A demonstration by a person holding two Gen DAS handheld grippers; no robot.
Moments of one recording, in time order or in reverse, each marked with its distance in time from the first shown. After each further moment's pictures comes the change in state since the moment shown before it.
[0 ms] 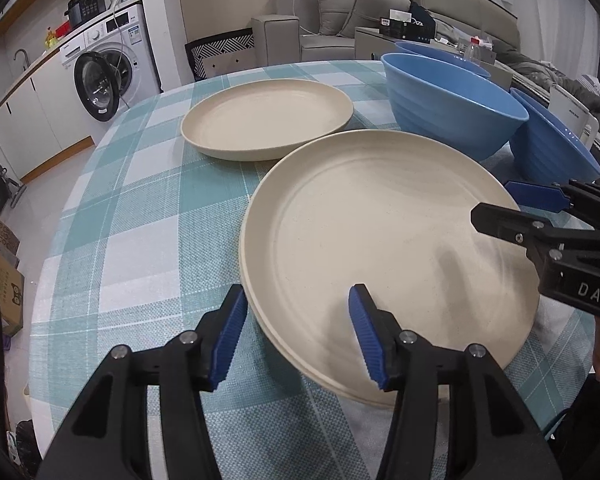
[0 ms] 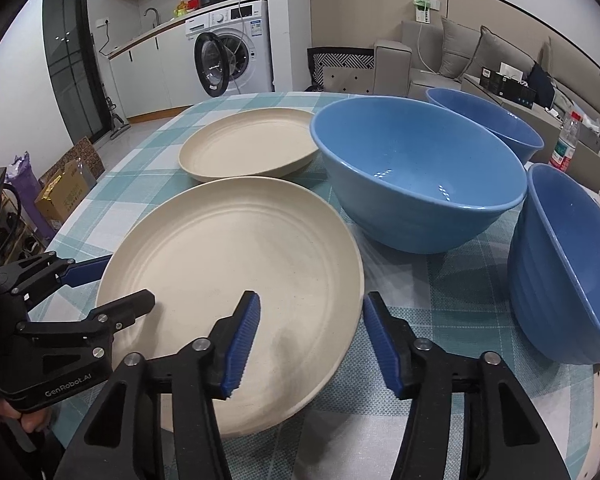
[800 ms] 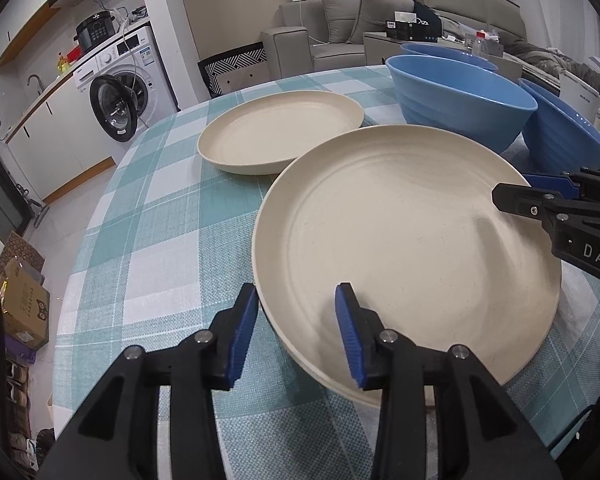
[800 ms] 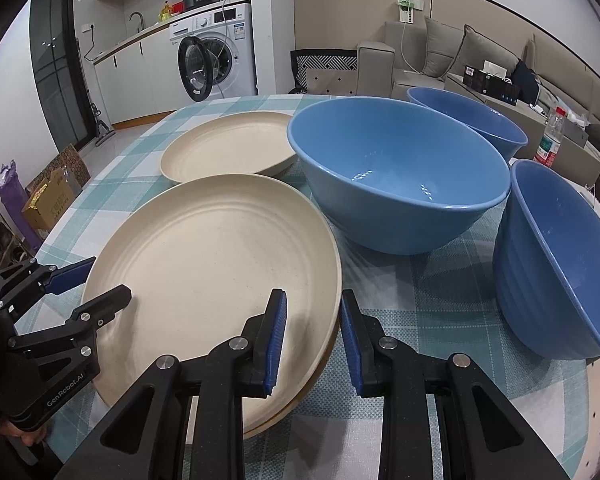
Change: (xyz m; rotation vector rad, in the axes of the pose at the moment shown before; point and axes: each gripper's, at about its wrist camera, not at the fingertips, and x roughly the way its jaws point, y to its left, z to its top) left arm -0.002 -0.007 -0.002 0.054 -0.041 0.111; right arm 0.002 -0.004 0.001 0.031 -0.011 -0.067
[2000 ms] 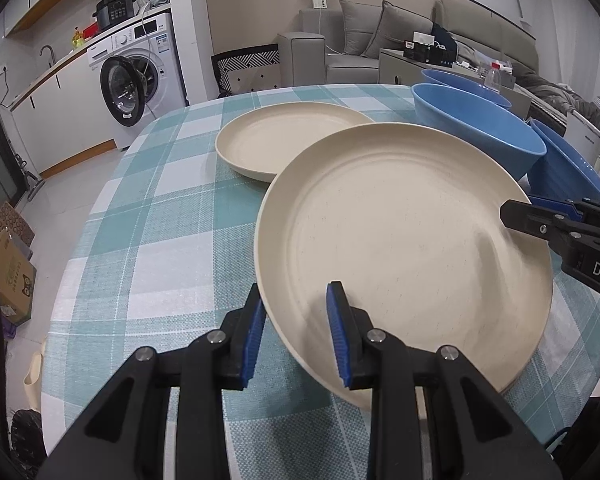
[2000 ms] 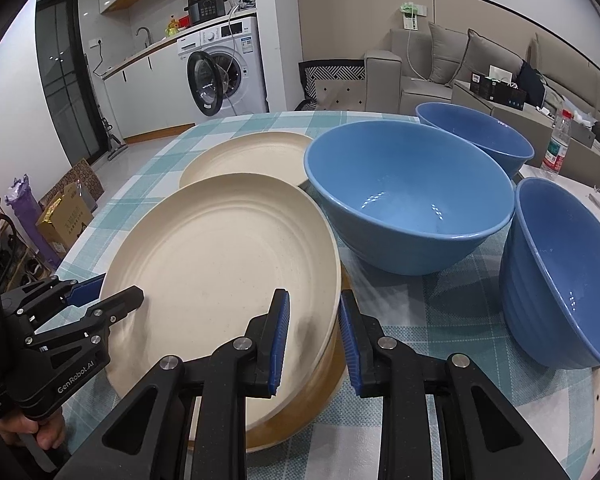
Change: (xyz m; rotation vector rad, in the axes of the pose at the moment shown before) left arm -0.005 0.020 0.004 -0.114 -0.022 -0.040; right arm -0.015 0.001 0.010 0.028 -0.039 0.058
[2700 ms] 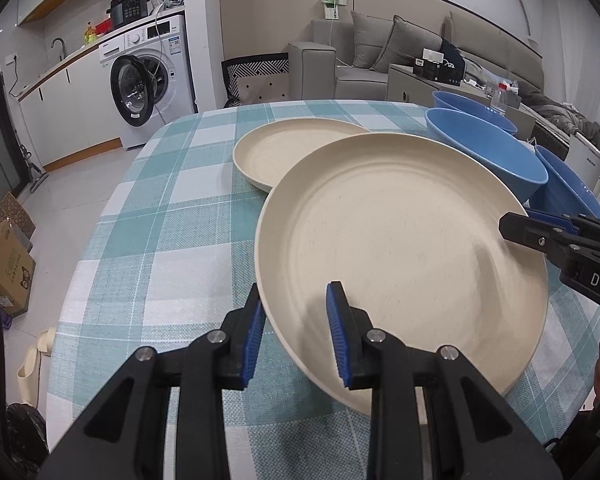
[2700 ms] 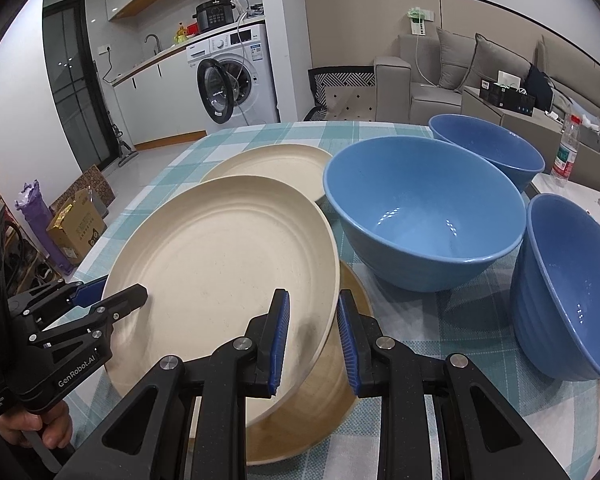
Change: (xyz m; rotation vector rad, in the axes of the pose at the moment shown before) left arm -0.009 0.015 0.006 -0.049 -0.036 -0.003; right arm -0.006 0.004 0.011 -0.004 -0.023 0.042
